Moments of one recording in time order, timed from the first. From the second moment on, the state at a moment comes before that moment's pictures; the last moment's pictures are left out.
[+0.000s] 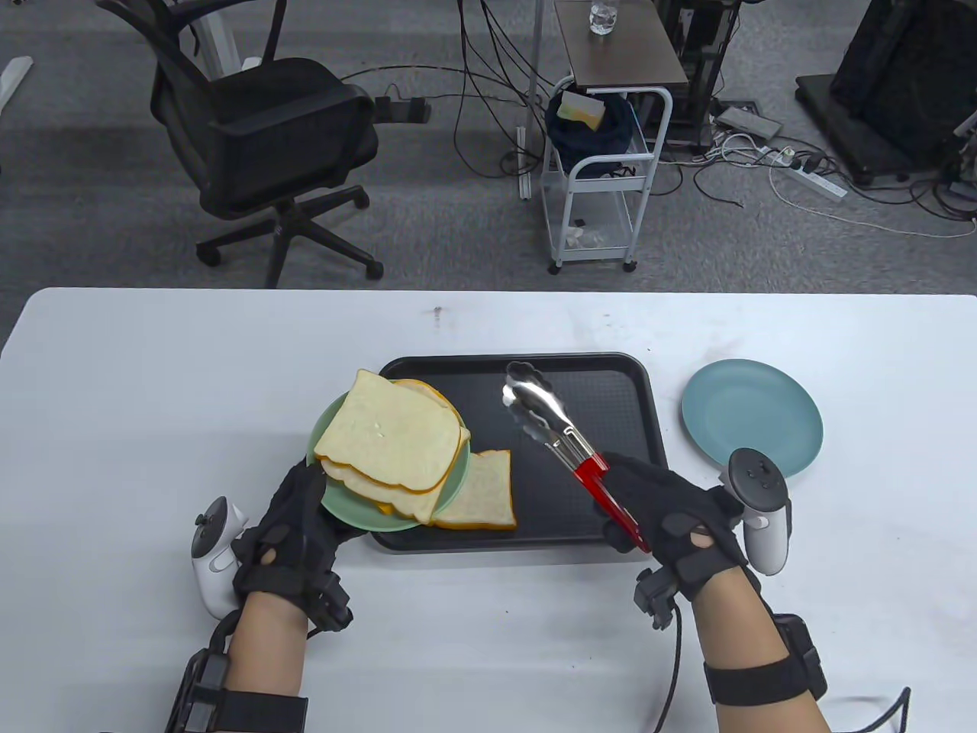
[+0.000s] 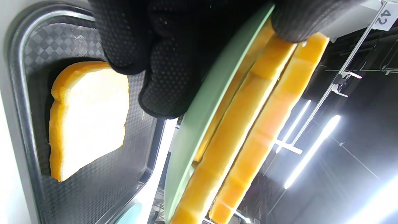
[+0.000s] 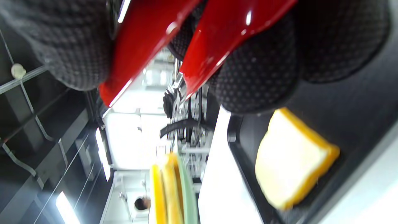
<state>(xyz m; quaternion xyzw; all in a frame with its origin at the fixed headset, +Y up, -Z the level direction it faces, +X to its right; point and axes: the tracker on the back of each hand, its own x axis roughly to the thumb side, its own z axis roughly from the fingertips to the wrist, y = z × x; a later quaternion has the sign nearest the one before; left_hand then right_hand) -0.264 -0.768 -0.275 -0.13 0.07 0.81 0.57 0.222 -0.708 -0.307 0.01 0.13 0.74 0.66</state>
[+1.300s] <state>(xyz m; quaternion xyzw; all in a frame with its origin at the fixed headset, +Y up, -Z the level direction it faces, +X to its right) -0.267 -0.768 -0.274 -0.13 0.07 0.82 0.56 0.211 -0.788 -0.333 -0.02 0.35 0.80 0.48</state>
